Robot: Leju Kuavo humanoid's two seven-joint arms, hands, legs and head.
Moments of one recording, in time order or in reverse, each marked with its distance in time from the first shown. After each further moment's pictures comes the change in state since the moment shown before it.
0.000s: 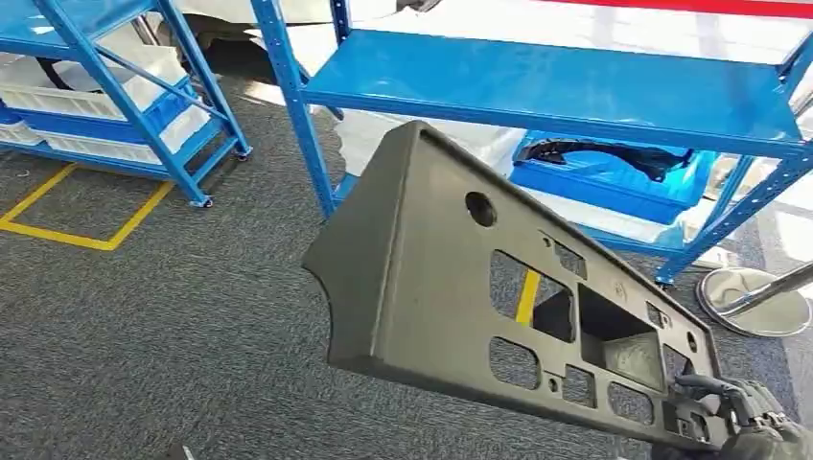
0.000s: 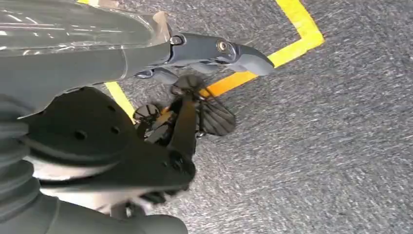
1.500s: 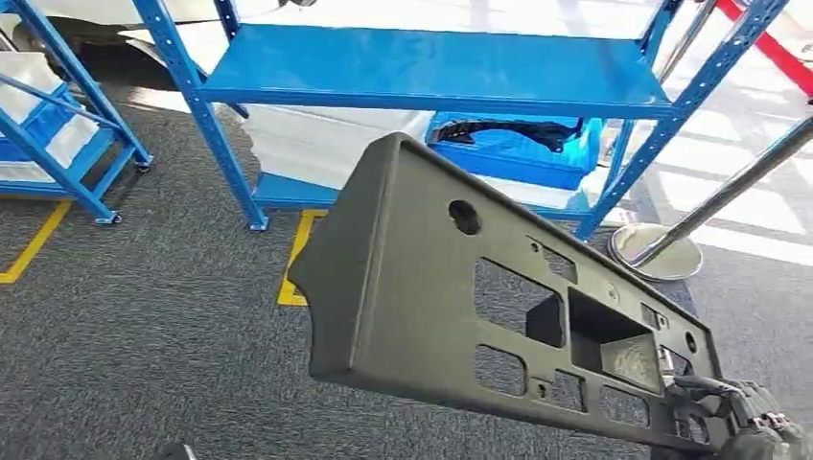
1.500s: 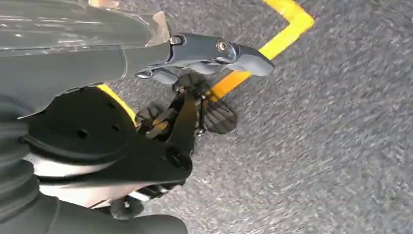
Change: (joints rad) left arm 0.000 -0.001 0.000 0.000 0.001 0.002 0.003; right arm -0.004 -0.021 0.003 0.002 -0.019 0.000 -0.004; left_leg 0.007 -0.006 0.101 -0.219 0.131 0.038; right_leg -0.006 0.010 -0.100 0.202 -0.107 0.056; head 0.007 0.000
